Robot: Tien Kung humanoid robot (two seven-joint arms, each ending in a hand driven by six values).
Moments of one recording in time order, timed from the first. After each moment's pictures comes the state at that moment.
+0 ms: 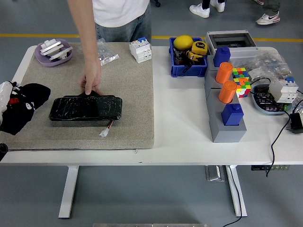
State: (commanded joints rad) left arm -0.32 0.50 -1.19 -1.04 1.85 0.31 0.13; right arm 0.15 -0.43 0.01 0.37 0.21 0.04 -0.16
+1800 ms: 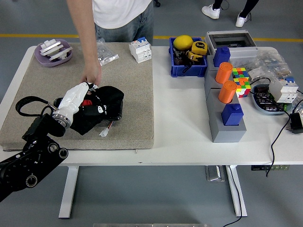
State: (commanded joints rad) left arm -0.48 0.31 -0.78 -1.13 1.70 0.34 0.16; right arm 0.16 -0.43 0.01 0.37 0.20 0.05 -0.16
